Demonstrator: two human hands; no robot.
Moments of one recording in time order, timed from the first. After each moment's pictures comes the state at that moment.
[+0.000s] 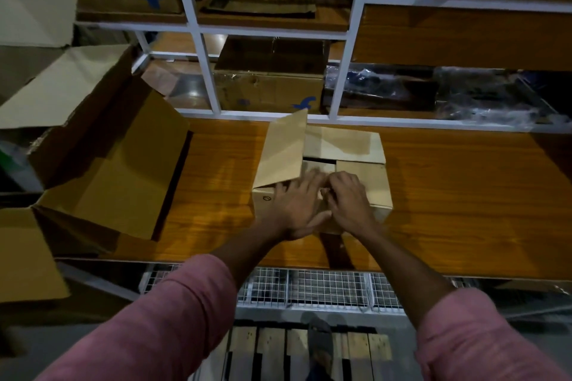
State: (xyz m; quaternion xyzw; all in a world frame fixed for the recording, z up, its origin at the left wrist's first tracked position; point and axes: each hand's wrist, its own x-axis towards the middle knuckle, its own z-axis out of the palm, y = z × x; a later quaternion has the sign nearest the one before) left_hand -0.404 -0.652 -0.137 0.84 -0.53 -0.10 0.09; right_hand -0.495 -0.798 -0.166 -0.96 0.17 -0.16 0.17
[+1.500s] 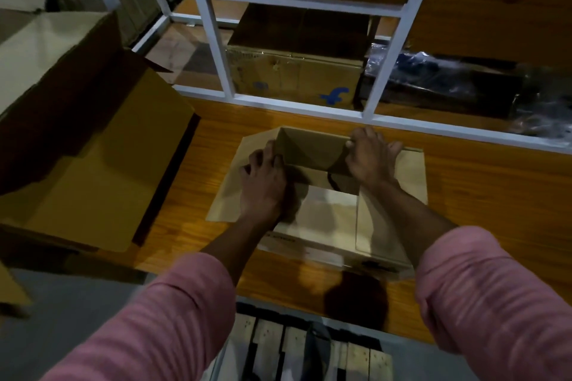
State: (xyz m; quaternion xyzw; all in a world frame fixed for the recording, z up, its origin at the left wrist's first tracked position) left_hand -0.295 -0.696 -0.170 0.96 -0.27 -0.03 0.09; right_hand -0.339 -0.919 -0.166 -0.95 0.26 -0.11 0.09
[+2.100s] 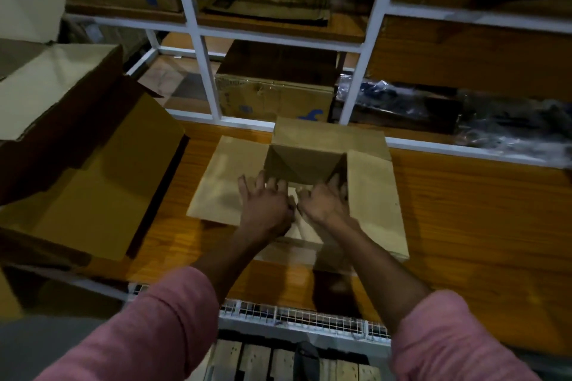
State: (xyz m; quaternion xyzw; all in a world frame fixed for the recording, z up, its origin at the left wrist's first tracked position) left_hand -0.342 -0.688 -0.154 0.93 -0.36 0.01 0.04; right_hand -0.404 -0.818 -0.136 -0.91 0.33 0.06 0.25
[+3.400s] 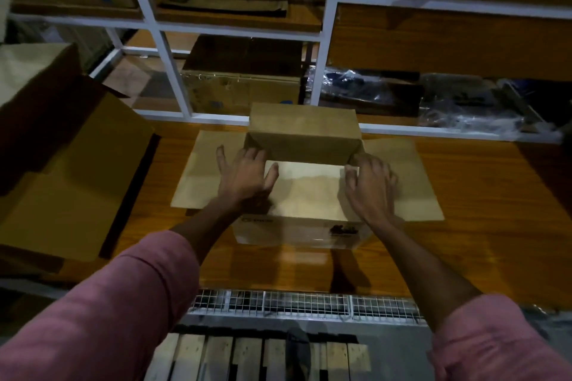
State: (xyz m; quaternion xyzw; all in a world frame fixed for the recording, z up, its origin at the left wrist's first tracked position) left_hand -0.334 -0.712 -0.117 0.92 -0.38 0.02 0.11; right_hand -0.505 -0.911 -0.132 -0.90 0.35 -0.20 0.14
